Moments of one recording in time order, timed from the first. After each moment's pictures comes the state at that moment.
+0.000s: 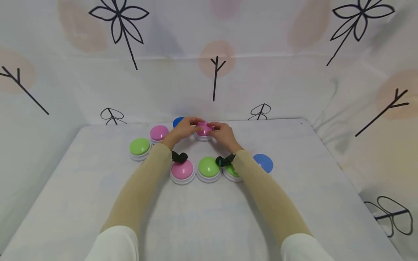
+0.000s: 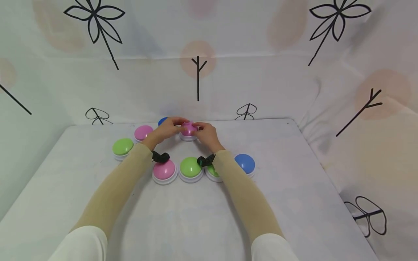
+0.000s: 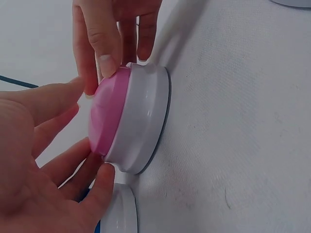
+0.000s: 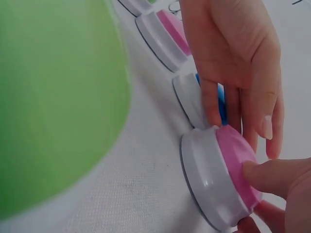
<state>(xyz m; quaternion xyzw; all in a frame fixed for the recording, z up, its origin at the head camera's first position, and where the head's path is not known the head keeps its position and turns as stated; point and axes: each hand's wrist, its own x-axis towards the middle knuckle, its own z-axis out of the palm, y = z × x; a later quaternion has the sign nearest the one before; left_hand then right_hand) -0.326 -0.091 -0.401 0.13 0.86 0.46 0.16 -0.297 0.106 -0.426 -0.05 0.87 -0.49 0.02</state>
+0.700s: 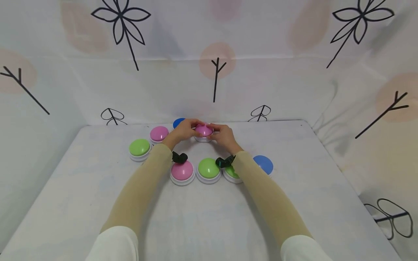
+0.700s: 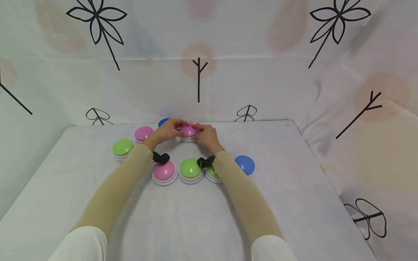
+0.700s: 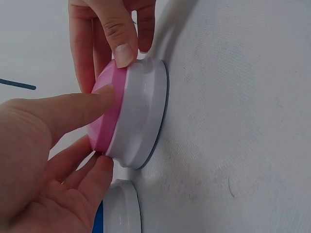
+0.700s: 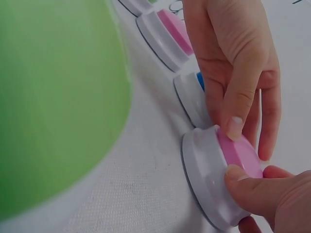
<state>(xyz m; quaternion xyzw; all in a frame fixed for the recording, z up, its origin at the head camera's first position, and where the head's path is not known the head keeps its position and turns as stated) -0.323 -0.091 -0.398 0.17 0.88 0.43 0.15 -0.297 0.106 -0.423 -0.05 0.88 -0.48 0.04</state>
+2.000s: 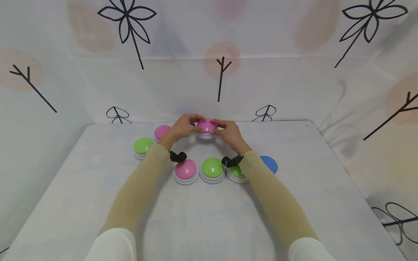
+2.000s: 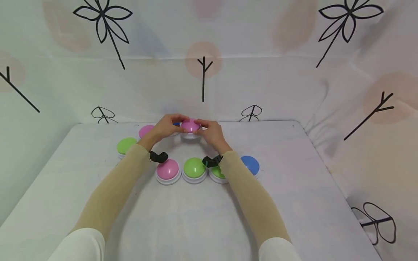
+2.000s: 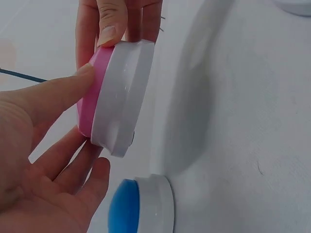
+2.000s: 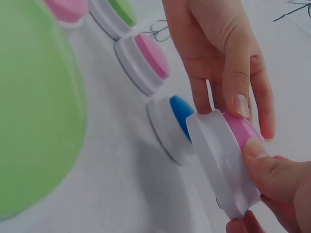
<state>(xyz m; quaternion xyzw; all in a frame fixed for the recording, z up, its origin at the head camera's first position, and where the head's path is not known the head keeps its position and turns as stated) -0.317 -0.107 -0.384 0.18 0.84 0.50 0.10 -0.287 0.107 -0.402 -0.08 0.84 -0.53 0.02</state>
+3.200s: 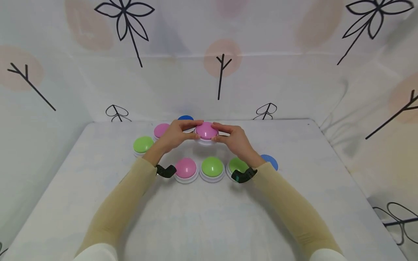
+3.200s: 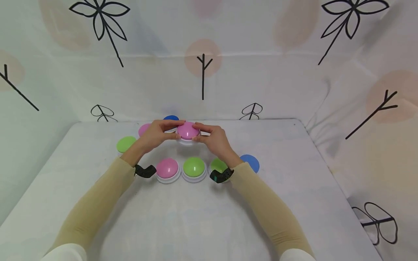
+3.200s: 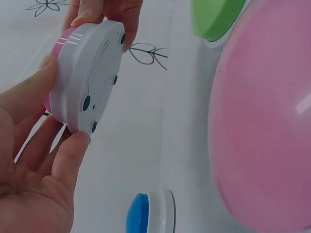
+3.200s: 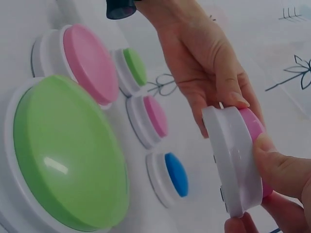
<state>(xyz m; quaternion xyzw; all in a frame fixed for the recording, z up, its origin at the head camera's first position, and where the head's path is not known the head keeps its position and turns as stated) -0.264 -0.128 -0.372 0.20 0.79 0.57 0.13 -0.234 0.121 -0.377 -0.12 0.82 -0.55 0.05</state>
